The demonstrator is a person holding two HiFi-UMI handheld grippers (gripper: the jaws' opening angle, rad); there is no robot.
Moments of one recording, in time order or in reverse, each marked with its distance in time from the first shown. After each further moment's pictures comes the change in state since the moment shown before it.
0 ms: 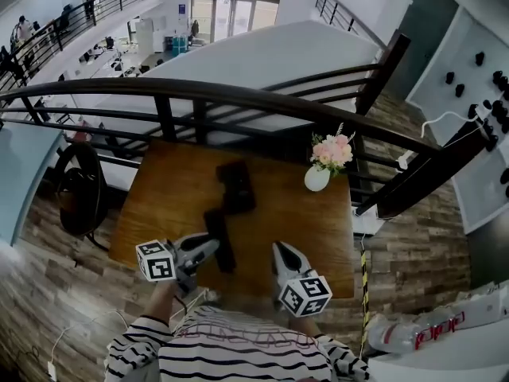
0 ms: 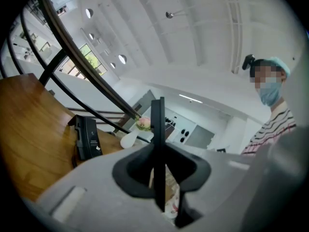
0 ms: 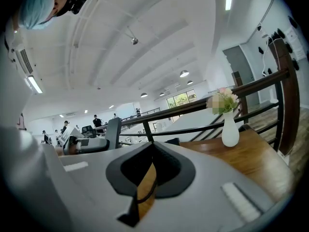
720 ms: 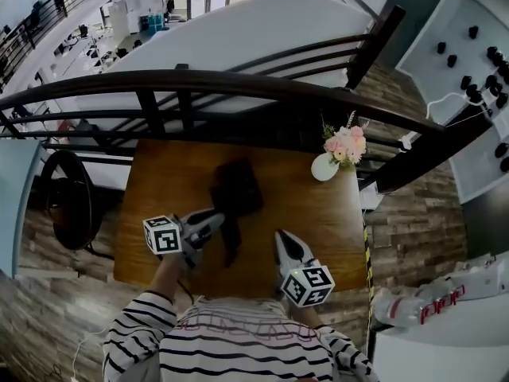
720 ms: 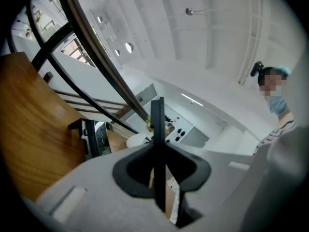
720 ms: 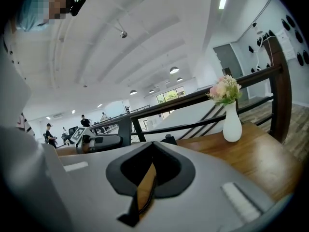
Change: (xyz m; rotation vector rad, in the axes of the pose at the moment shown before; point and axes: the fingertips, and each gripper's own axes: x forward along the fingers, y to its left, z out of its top) left arm 0.033 0.151 0.071 -0.136 0.073 -0.079; right arm 0.120 -0.014 0.000 0.064 0.030 -0.127
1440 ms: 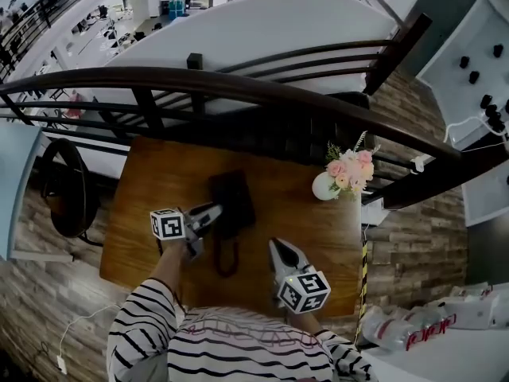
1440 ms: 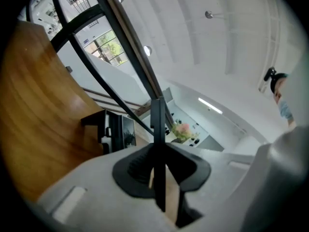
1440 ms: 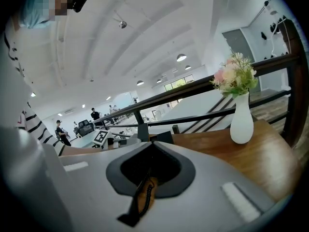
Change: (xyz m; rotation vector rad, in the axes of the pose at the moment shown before) left arm 0.072 0.145 0.001 -0.115 -0.056 0.152; right arm 0.056 -0.077 0.007 -0.011 0.139 0.115
